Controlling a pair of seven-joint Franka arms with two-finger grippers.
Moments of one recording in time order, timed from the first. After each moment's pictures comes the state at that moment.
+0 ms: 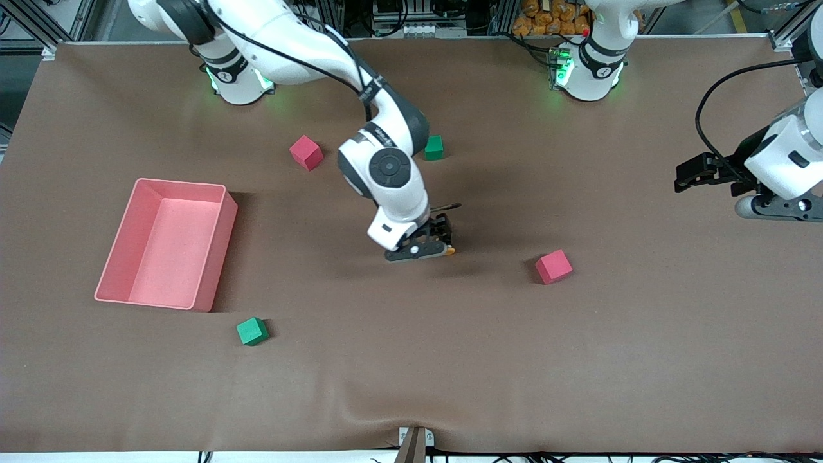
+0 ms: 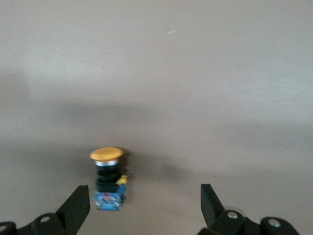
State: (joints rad) left arm 0.09 0.13 -0.21 -1.47 0.00 1.50 -0.05; right arm 0.70 0.75 0.03 -1.32 0.08 2.15 0.57
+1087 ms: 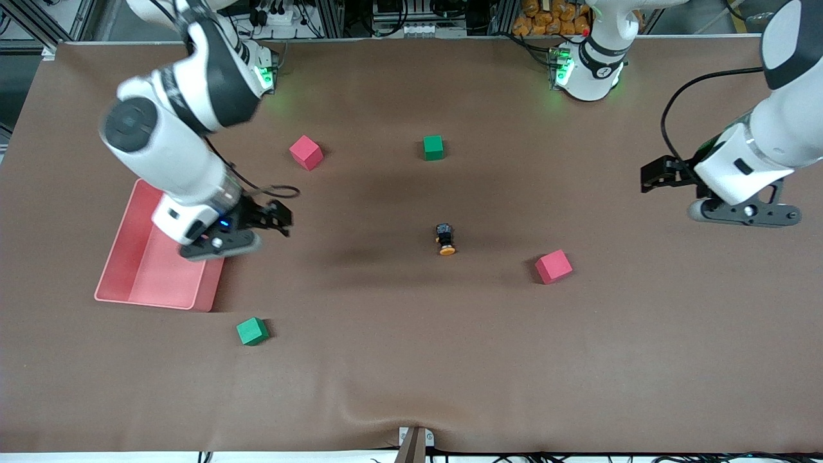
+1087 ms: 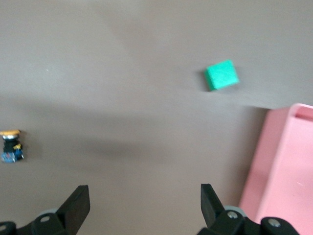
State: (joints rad) left arm 0.01 0.16 -0.21 -1.47 -0.03 1.50 -0.08; right arm 0.30 0.14 0.02 -1.78 0.07 2.00 0.13
